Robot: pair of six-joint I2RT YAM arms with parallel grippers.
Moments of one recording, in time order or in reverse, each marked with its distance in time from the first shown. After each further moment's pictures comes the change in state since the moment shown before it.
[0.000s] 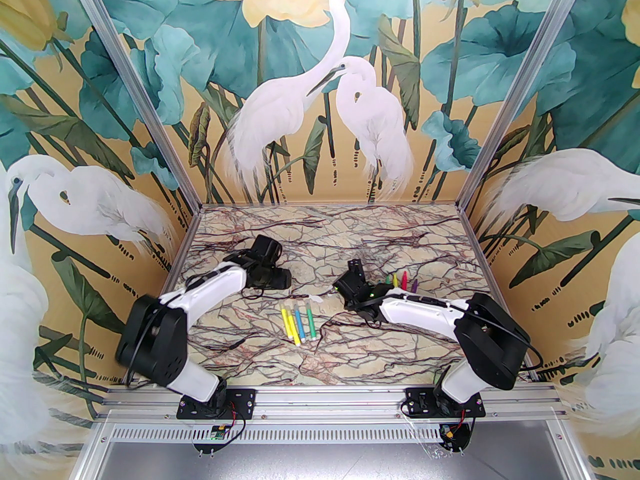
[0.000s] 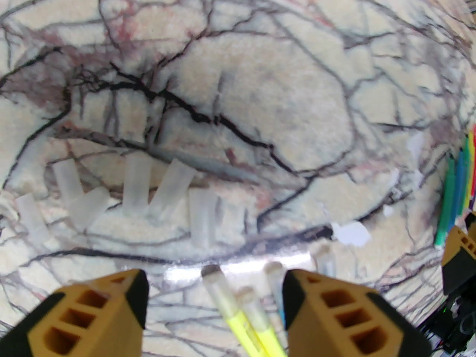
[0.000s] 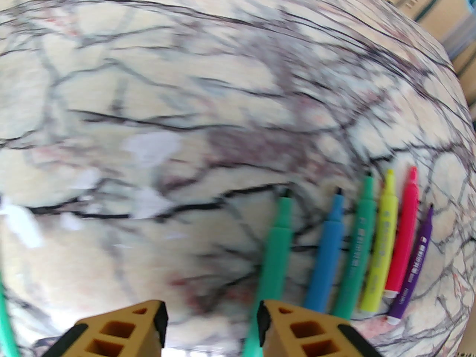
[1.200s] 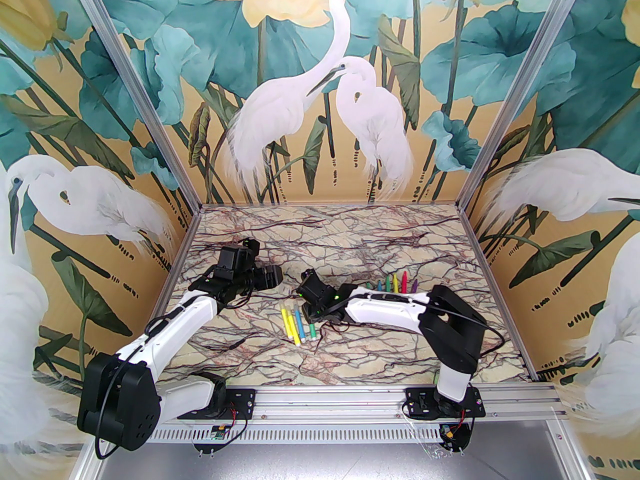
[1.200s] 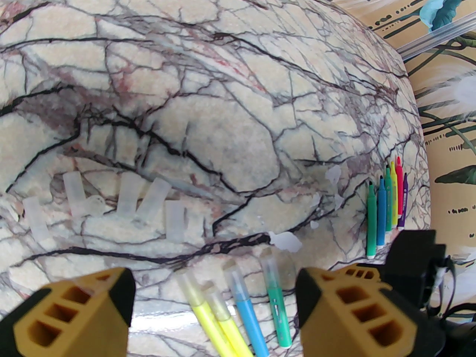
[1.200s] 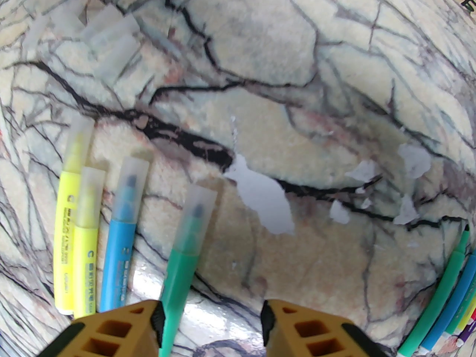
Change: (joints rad) left arm 0.133 -0.259 -0.206 0.199 0.187 -0.058; right arm 0.164 0.251 0.264 -0.042 -0.259 -0.032
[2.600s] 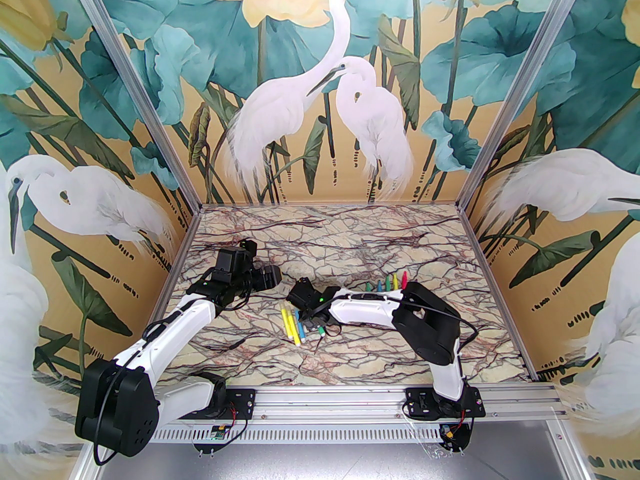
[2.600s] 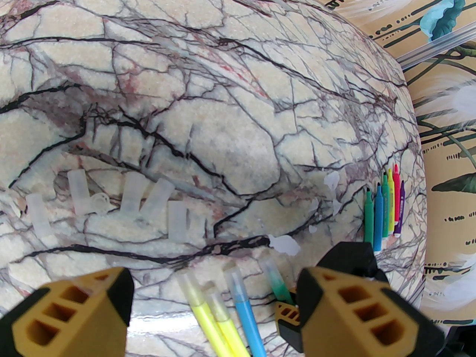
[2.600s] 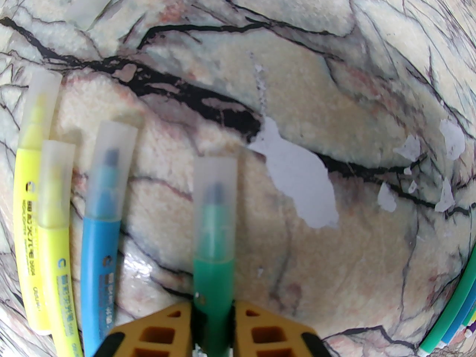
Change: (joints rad) left arm 0.007 -0.028 -0.018 0.023 -0.003 -0.021; right arm 0.029 0.128 0.088 -0.081 0.014 0.037
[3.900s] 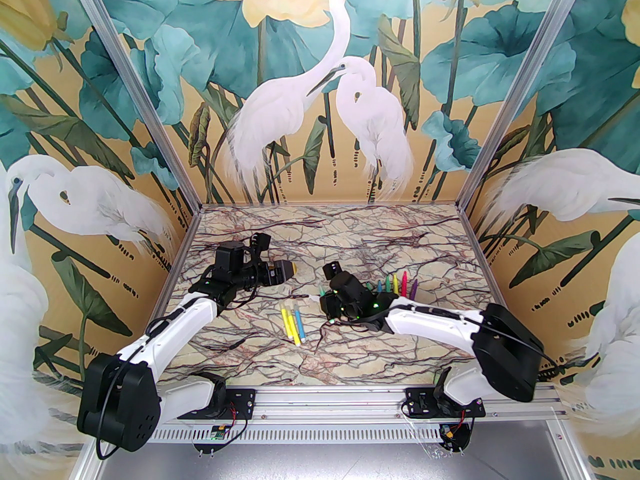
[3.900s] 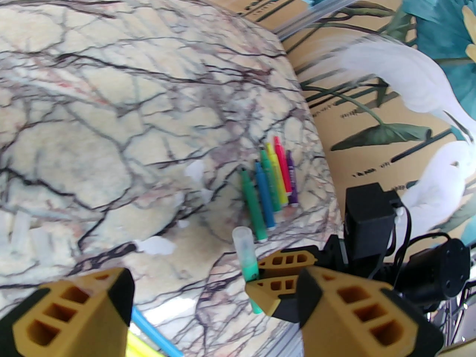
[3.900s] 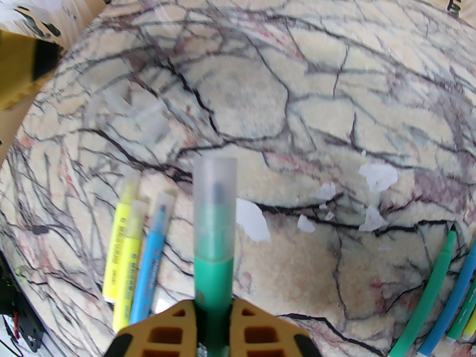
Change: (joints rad) left arm -0.004 0.037 -0.004 0.241 0.461 -0.072; right arm -0.134 -0.504 -0.439 0.434 -0.140 -0.033
